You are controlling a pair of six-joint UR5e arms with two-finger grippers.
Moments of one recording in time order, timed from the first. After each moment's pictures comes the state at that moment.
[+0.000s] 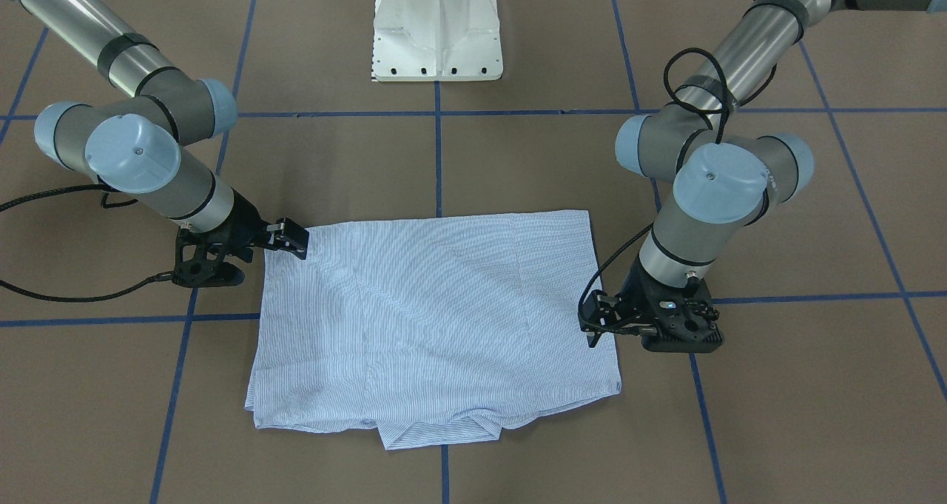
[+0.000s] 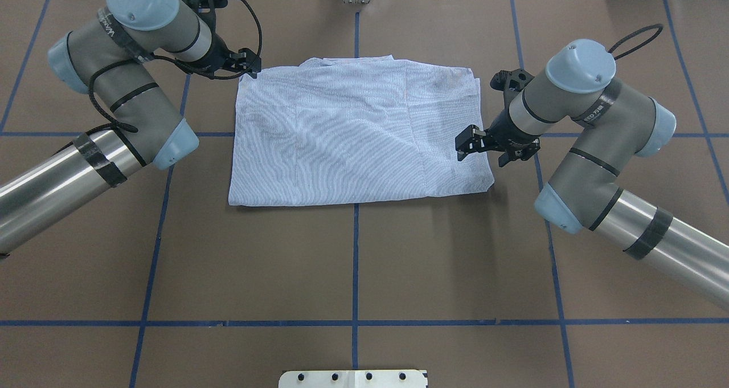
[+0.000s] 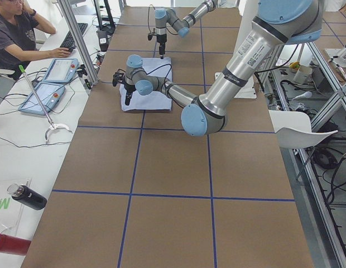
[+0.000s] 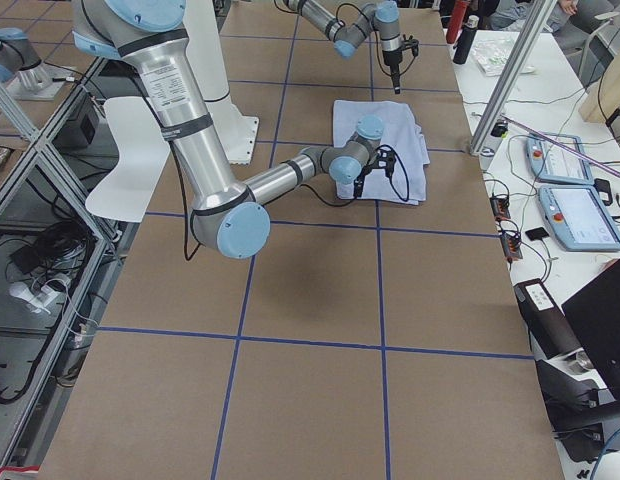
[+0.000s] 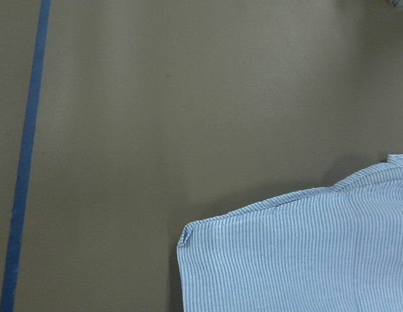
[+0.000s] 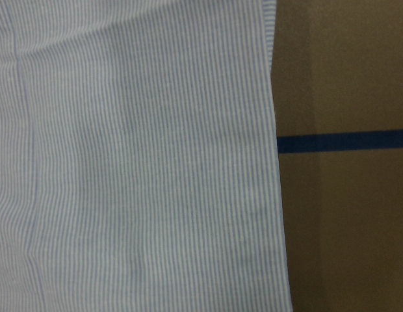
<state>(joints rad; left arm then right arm) -0.87 -2.26 -1.29 -2.05 -1.95 -0.98 0.78 -1.14 1.52 -1.15 2.21 1.12</state>
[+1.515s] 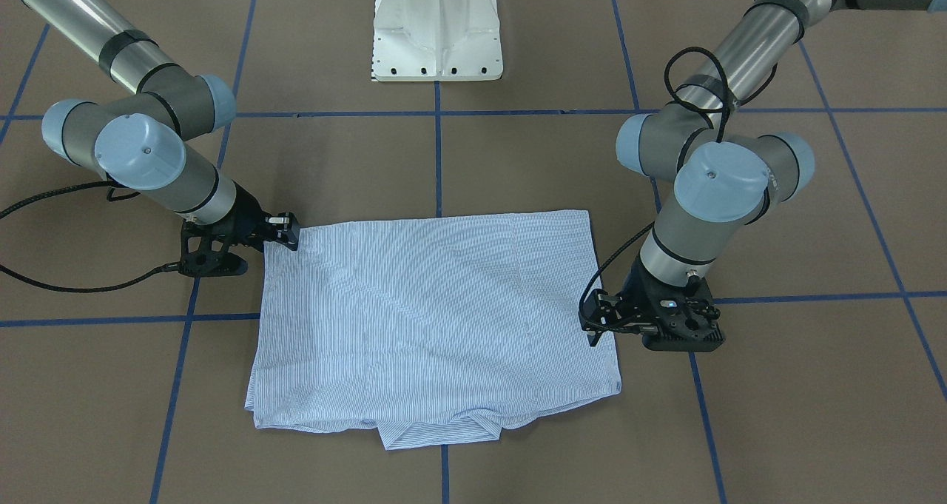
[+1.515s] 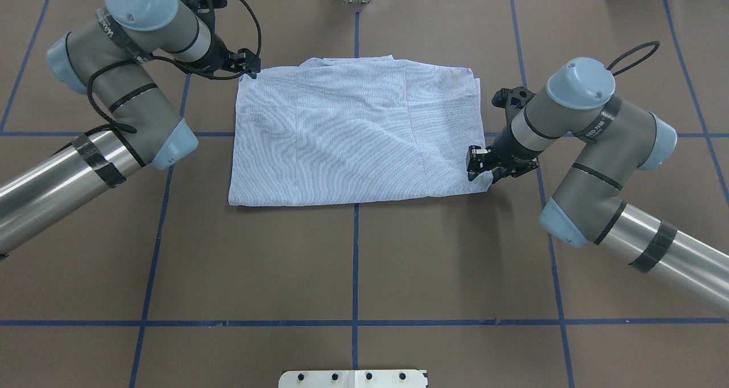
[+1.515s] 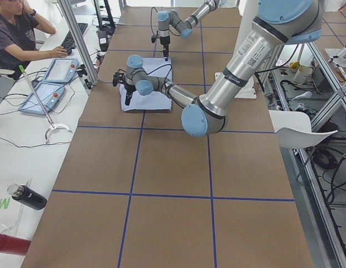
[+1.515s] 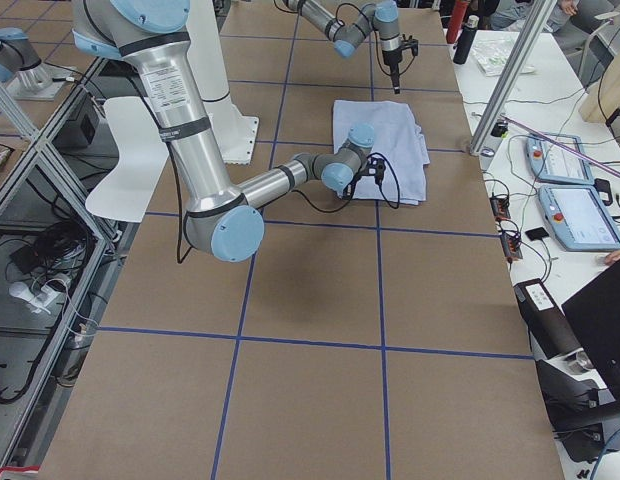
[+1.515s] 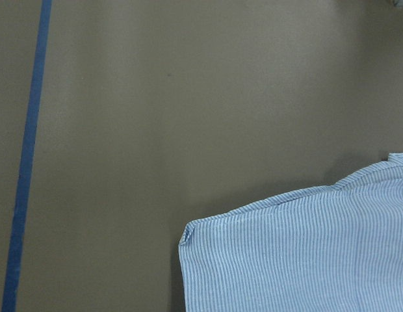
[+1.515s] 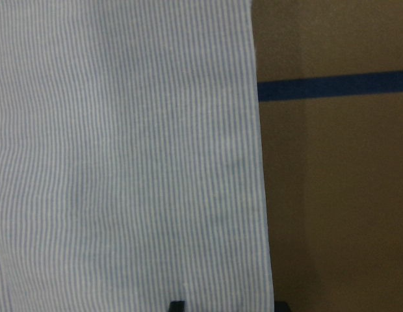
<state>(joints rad) -0.87 -2.26 -1.29 -2.05 -1.95 -0.98 0.76 -1.17 1.53 -1.14 2.23 1.12</state>
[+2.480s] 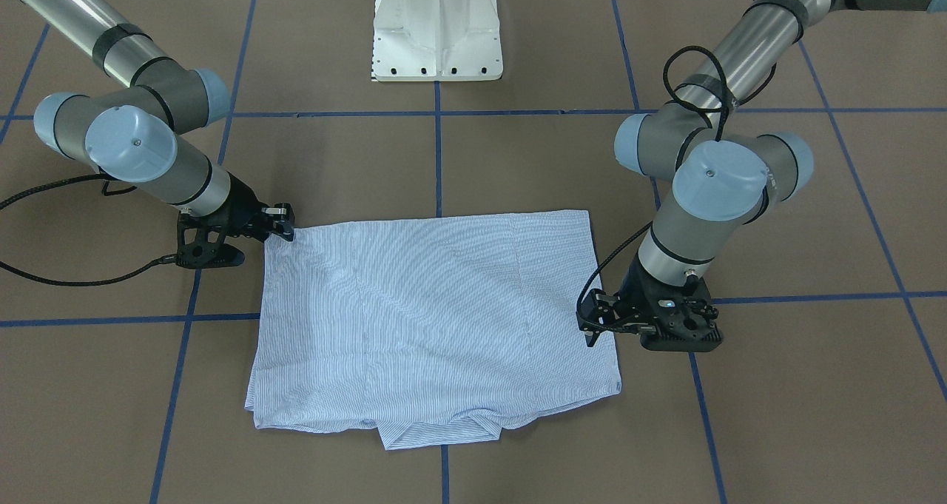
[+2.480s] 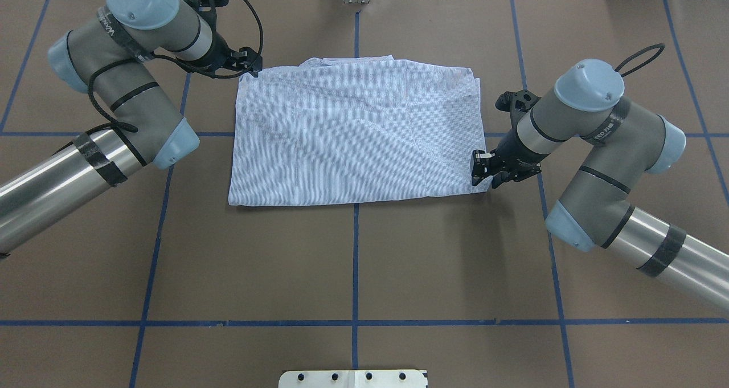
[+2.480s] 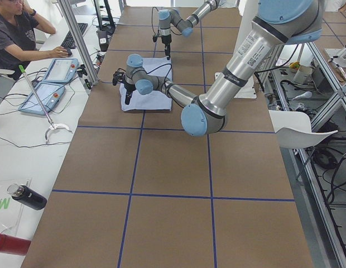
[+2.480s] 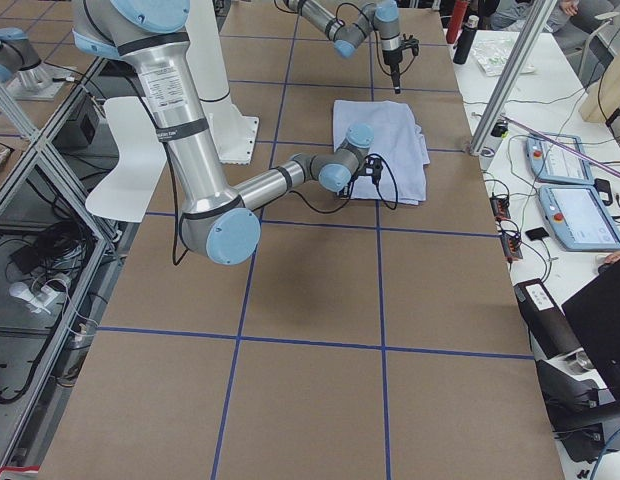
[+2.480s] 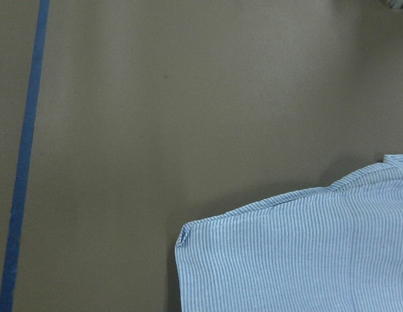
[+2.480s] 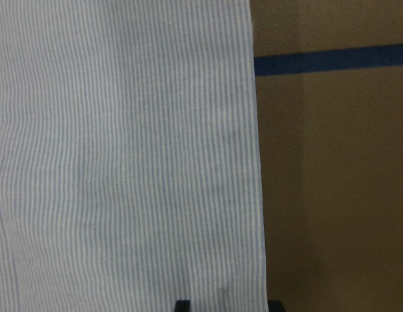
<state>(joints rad) -0.87 -2.26 -1.29 -2.05 -1.94 -0.99 0.76 -1.20 1.55 -1.14 2.25 1.12</state>
